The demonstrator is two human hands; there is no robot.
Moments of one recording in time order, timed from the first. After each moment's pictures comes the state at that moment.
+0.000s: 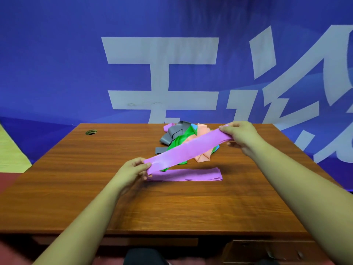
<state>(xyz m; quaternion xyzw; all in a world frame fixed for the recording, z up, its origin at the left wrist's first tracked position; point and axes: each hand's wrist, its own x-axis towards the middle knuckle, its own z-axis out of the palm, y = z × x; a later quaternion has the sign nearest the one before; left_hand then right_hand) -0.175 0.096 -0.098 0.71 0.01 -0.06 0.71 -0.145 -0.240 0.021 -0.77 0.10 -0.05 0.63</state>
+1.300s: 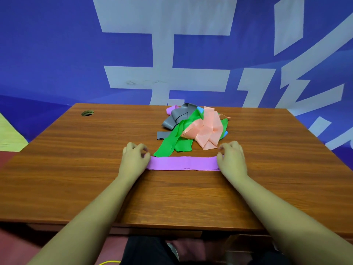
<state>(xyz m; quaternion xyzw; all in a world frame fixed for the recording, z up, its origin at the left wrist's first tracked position) -0.136 0.096 -0.146 0.95 0.06 0.12 0.29 -0.131 -0.218 -0.140 -0.96 0.03 -0.17 0.24</state>
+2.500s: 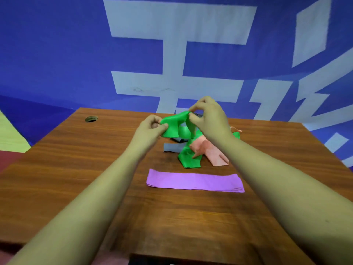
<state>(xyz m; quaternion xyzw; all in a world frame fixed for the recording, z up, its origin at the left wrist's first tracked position) -0.073 0.077 -0.045 0.77 -0.02 0.12 0.63 -0.040 -0.117 -0.008 -0.89 -0.18 -0.26 0.32</state>
